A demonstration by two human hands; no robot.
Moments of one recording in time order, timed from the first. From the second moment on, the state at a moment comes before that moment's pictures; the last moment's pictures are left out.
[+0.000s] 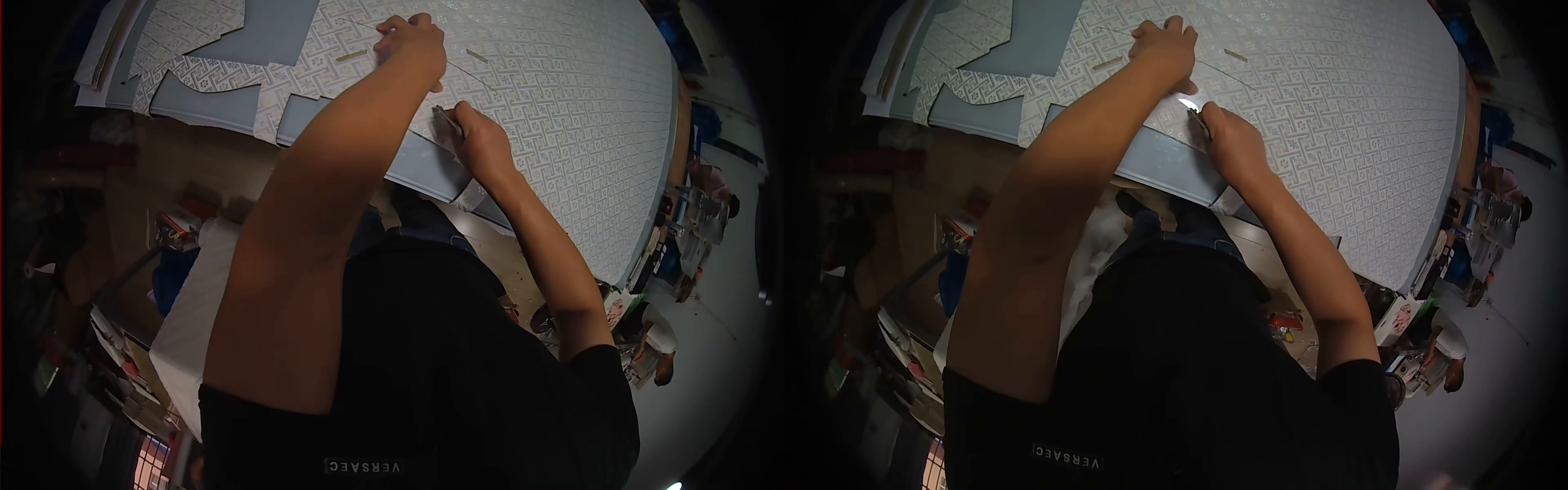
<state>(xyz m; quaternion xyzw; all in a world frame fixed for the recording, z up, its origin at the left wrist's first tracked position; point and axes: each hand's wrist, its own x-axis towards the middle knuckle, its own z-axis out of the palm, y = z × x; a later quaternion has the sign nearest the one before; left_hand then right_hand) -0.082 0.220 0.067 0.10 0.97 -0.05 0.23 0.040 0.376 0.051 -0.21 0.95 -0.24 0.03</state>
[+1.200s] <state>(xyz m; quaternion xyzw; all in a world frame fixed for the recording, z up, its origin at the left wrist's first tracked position) -0.119 0.096 0.046 0.27 0.94 0.01 0.20 -0.072 0.292 0.052 -0.53 0.81 -0.24 0.07</state>
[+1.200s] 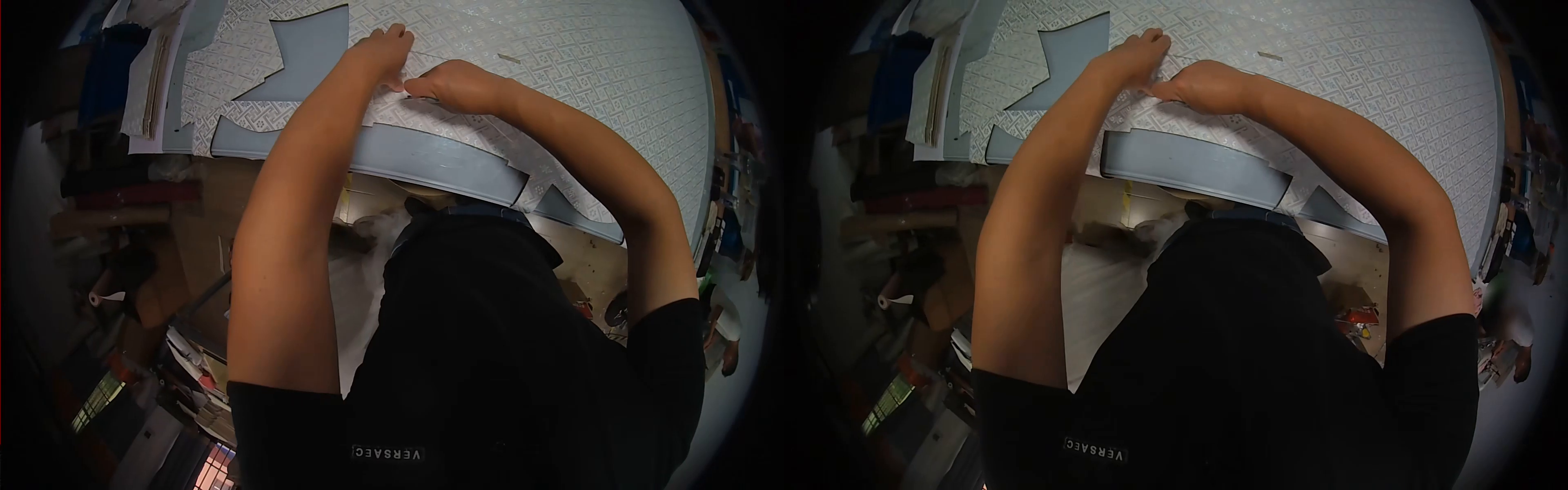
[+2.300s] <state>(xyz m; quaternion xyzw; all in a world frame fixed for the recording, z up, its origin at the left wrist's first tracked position) -0.157 0.106 0.054 0.48 0.85 -0.12 0.19 0.026 0.202 0.032 -0.13 0.89 -0.43 -0.02</state>
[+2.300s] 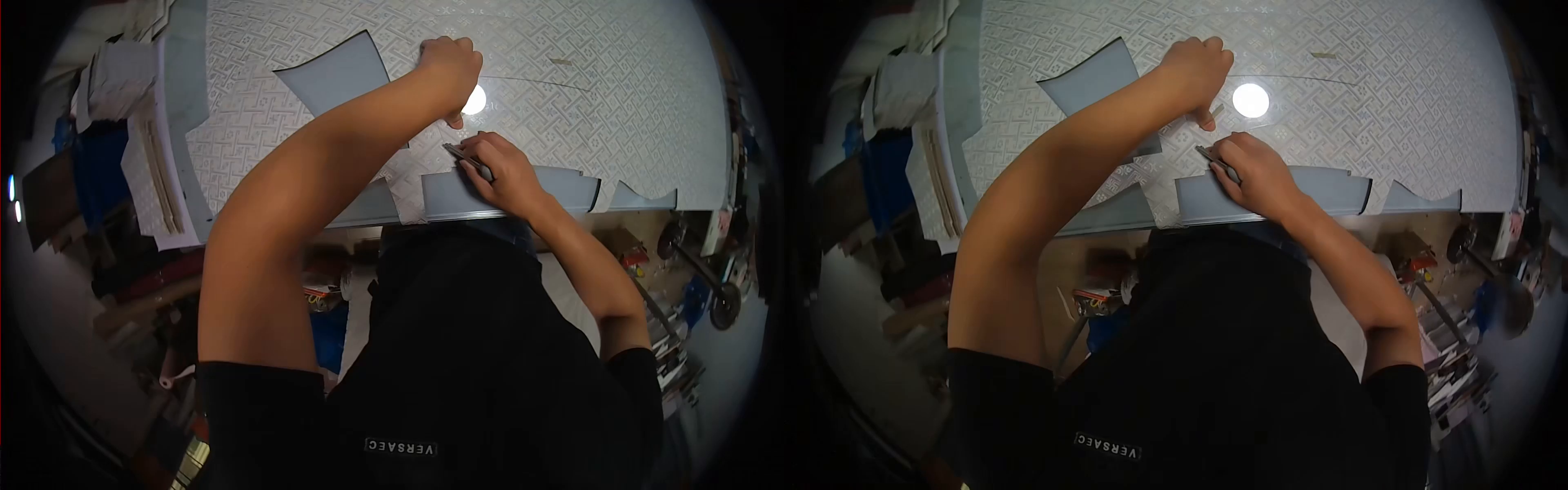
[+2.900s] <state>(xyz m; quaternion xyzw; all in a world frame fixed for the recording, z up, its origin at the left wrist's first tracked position) -0.163 0.128 0.068 0.58 0.72 -0.31 0.21 0.031 0.112 0.063 0.22 0.93 -0.29 0.01</state>
